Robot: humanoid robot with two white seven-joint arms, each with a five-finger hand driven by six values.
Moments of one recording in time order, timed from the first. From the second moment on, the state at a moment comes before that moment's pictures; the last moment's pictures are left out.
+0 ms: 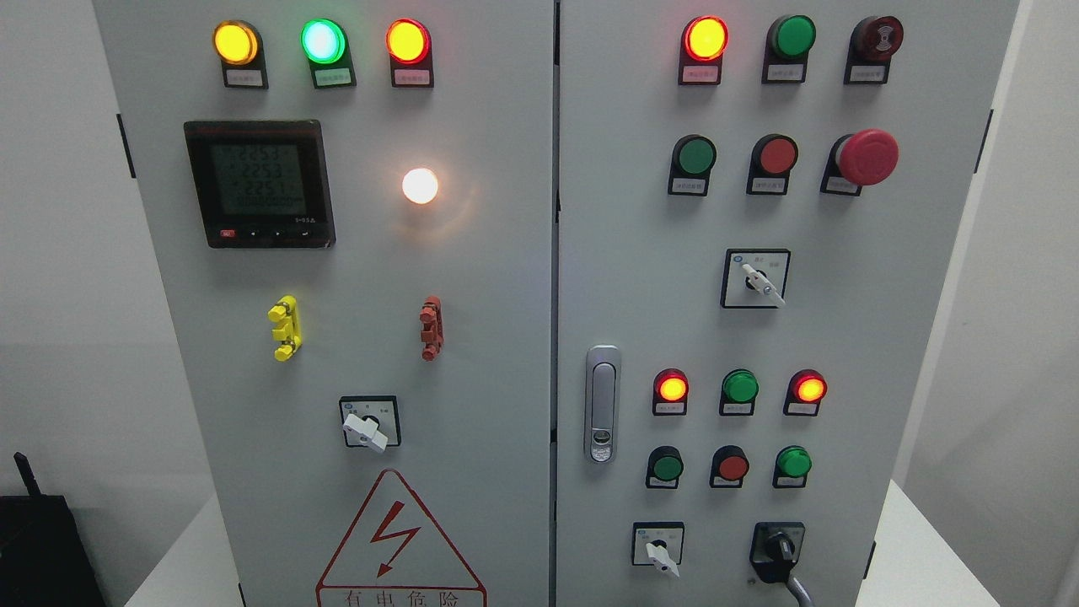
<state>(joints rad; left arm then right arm) 0.05 -0.07 -0.01 -0.11 0.03 -0.03 -0.03 0.05 0.09 0.02 -1.67 -0.09 -0.24 -0.07</state>
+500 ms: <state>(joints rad) 0.05 -0.07 -0.01 -0.11 0.03 -0.03 -0.03 0.05 0.09 0.02 -1.68 -0.09 -0.24 -0.07</state>
